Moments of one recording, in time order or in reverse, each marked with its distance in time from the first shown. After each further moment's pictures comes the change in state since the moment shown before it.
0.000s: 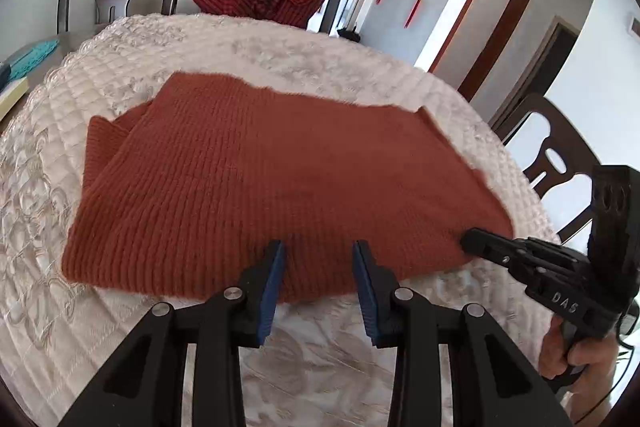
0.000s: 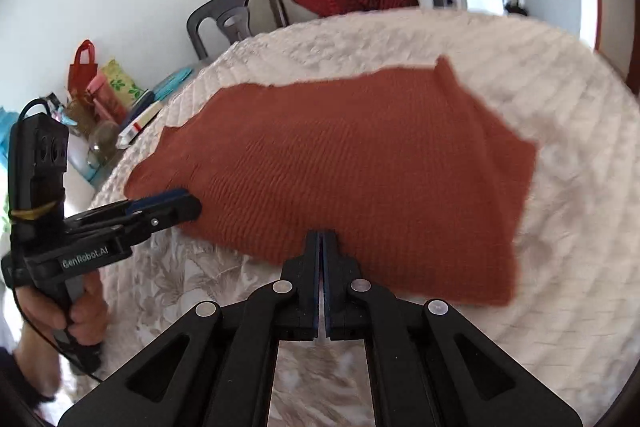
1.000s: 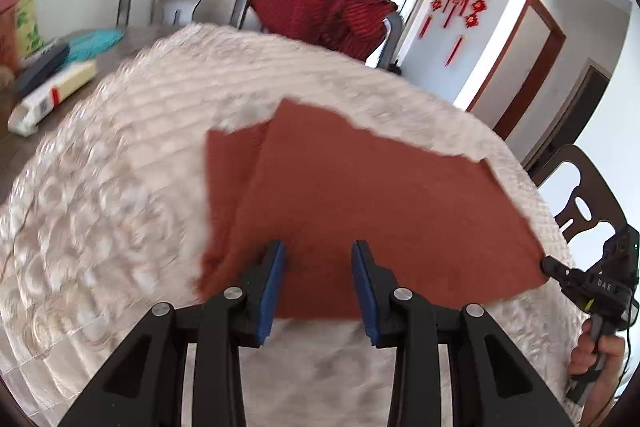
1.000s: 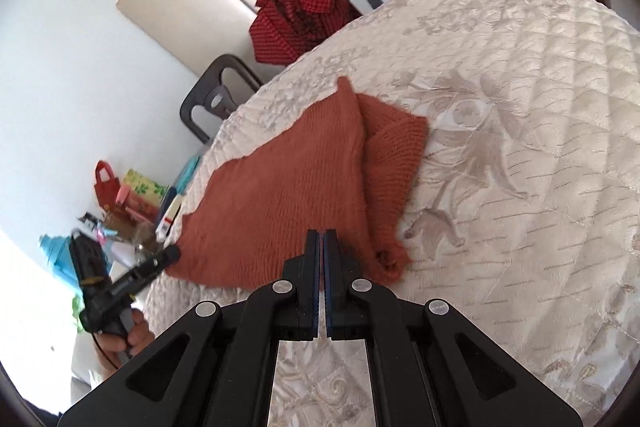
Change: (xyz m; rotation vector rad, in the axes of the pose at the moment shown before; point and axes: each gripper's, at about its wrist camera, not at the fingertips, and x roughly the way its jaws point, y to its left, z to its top) left arm -0.020 0.074 -0.003 -0.135 -0.088 0.106; right arm -0.037 -0.093 -0.020 0.404 -0.116 0.177
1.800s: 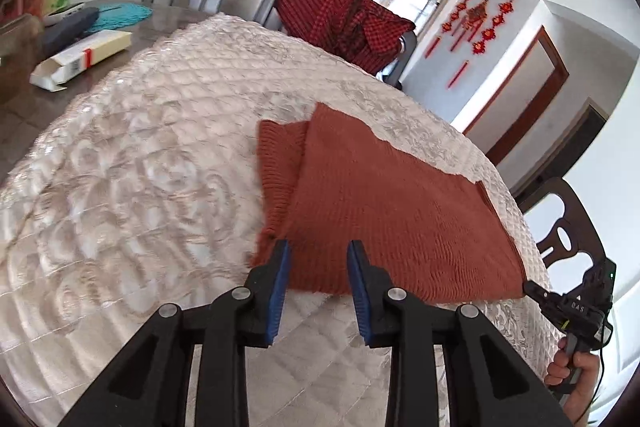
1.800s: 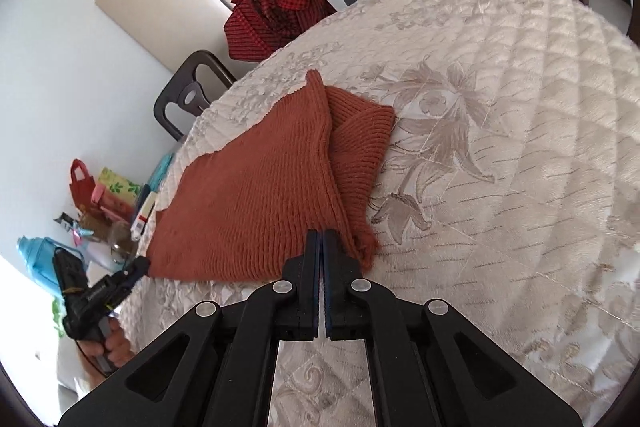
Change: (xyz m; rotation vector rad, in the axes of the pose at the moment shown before) left arm -0.028 0.039 -0.006 -0.119 -0.032 -0.045; right arm -0.004 0.000 -0.005 -0.006 0.016 -0.096
